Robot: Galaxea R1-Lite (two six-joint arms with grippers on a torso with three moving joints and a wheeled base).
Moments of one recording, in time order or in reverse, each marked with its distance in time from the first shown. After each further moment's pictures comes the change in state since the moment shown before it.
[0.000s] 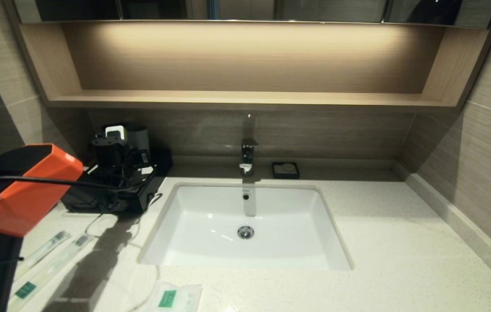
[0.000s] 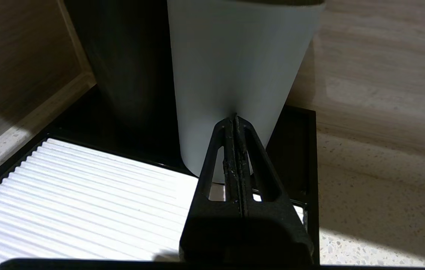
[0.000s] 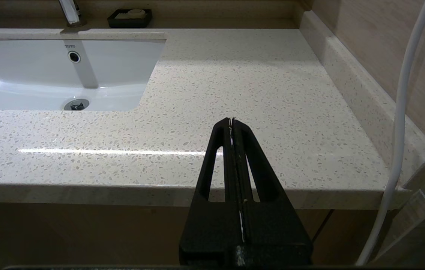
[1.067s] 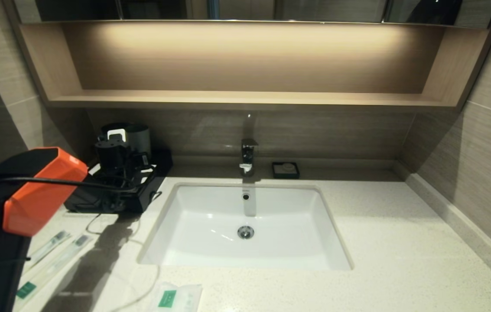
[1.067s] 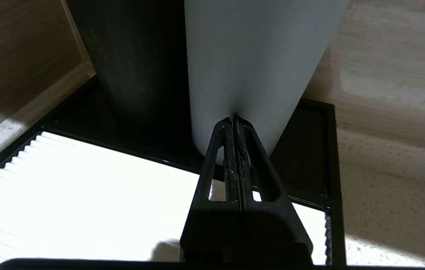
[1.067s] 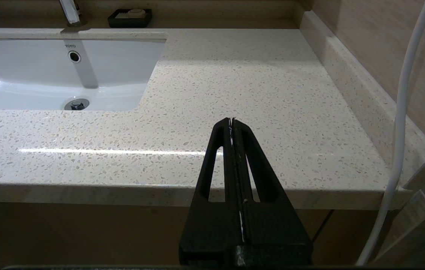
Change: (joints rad) left arm 0.009 0.050 -0.055 0.022 0.006 0.001; right arm 0.000 0.000 0.000 0.000 0.000 0.000
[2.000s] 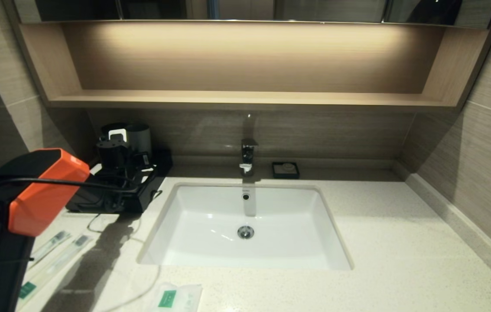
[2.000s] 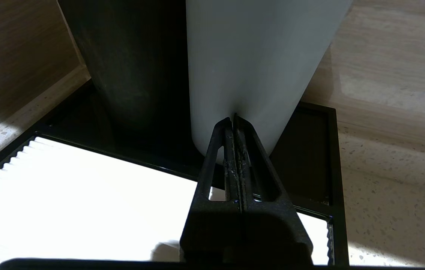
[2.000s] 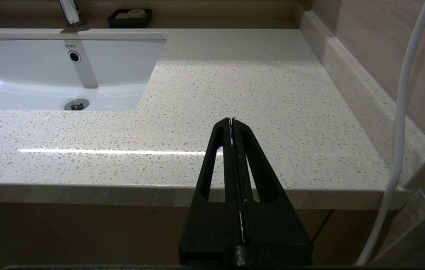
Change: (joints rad) left arm 0.001 0.019 -0.031 0.001 0.000 0.001; right arm 0.000 0.000 0.000 0.000 0.000 0.000
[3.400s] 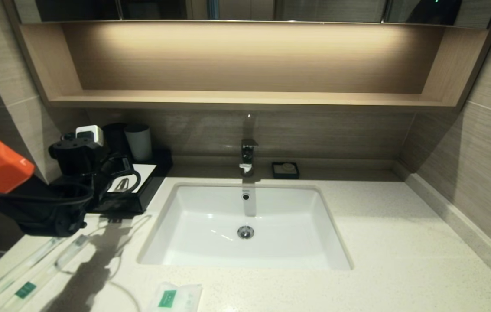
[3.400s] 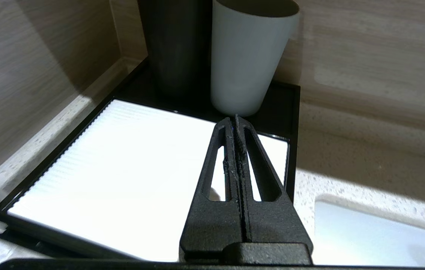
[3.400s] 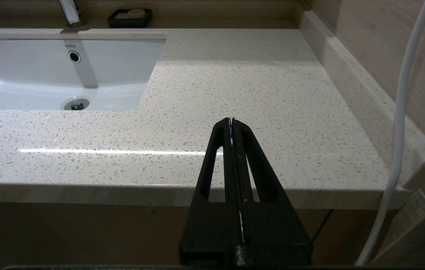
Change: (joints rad) left arm -0.014 -0.385 0.551 -0.146 -0.001 -0.015; right arm 0.000 0.000 0.000 0.000 0.000 0.000
